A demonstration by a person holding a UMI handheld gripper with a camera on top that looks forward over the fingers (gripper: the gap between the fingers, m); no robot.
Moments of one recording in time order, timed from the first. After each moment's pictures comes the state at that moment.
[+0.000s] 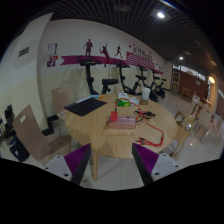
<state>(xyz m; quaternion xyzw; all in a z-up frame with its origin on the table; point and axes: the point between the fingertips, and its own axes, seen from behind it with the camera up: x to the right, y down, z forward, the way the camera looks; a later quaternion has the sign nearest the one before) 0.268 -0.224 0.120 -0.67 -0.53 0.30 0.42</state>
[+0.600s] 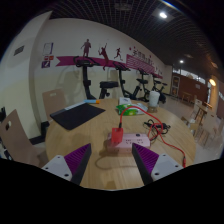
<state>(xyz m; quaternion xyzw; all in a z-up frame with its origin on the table) 0.067 -0.174 0.073 -0.66 -0.51 0.31 0.45</state>
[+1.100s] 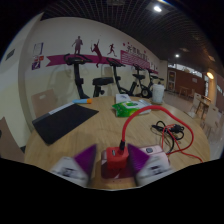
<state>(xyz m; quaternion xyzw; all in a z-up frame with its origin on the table) -0.057 -0.125 0.024 -0.68 -0.49 0.31 0.44</state>
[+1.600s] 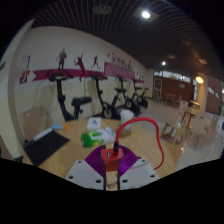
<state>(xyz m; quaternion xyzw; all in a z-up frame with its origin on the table) -0.002 0.025 0.181 -0.69 -0.43 0.29 0.50</state>
